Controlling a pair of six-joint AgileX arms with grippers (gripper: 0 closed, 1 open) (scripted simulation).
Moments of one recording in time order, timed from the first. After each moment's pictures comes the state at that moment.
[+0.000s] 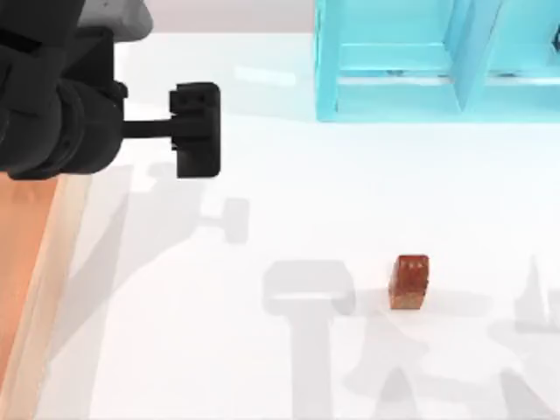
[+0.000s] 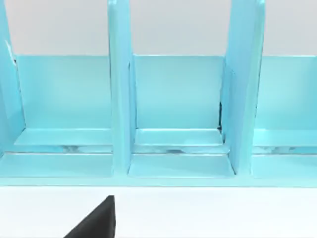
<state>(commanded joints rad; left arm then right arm) -0.55 1.22 1.17 -0.79 -0.02 -0.40 0.00 0.00 0.00 0.00 0.00 0.00</state>
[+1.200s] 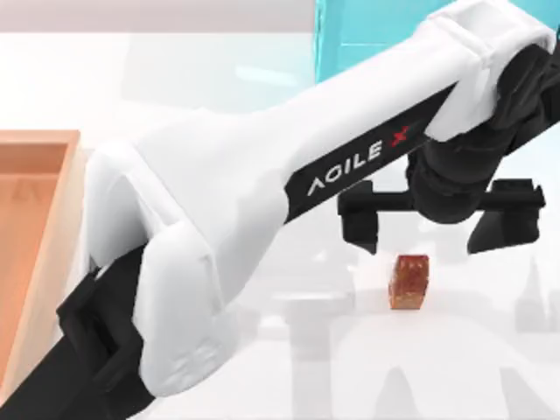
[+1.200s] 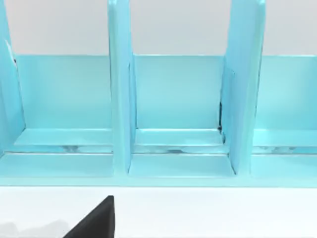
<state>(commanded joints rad) -1.00 2.52 2.55 -1.54 -0.08 -0.96 0.00 0.00 0.00 0.00 0.00 0.00</state>
